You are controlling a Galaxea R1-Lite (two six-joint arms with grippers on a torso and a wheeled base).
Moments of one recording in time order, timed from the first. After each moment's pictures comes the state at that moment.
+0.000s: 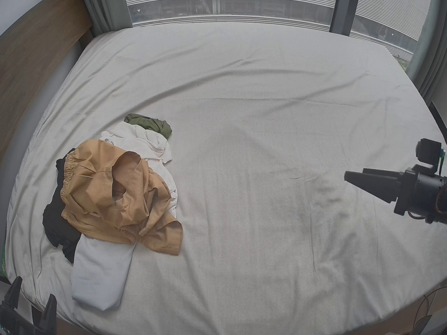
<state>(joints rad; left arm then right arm) 0.00 0.02 -0.02 0.00 -0.01 -0.02 0.48 1.27 -0.64 -0.45 0.25 0.30</state>
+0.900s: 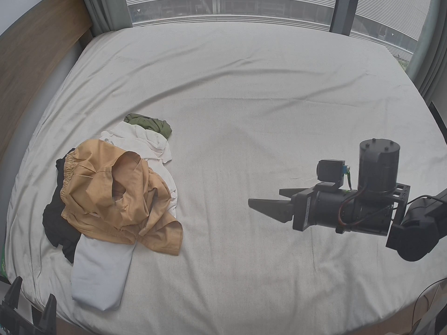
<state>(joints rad) 0.00 0.02 -0.02 0.00 -0.01 -0.03 0.63 1.77 -0.74 -0.72 0.25 0.30</state>
